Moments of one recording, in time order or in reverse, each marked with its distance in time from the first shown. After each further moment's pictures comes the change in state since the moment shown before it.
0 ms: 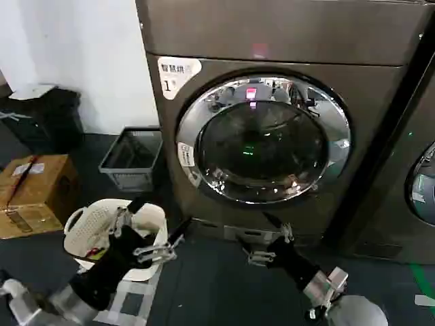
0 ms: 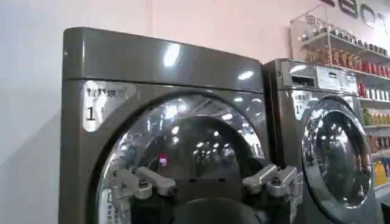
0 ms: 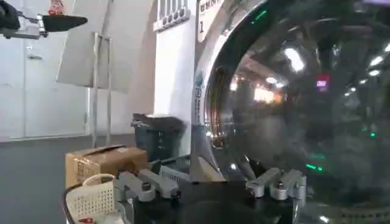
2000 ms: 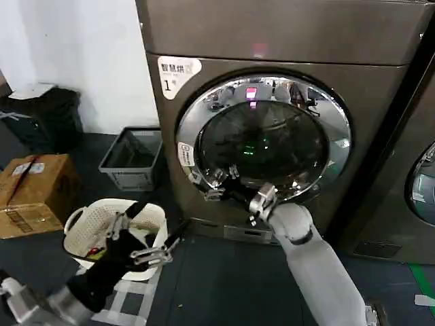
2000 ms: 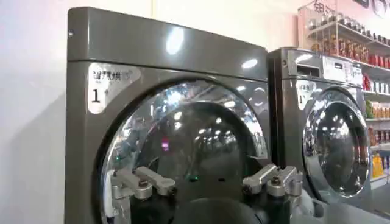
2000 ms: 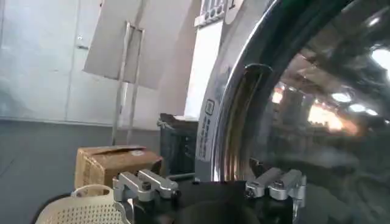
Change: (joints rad) left arm 0.003 -0.024 -0.050 0.001 -0.014 0.067 0.030; right arm 0.778 0.048 -0.450 -0.596 0.015 -0.034 0.066
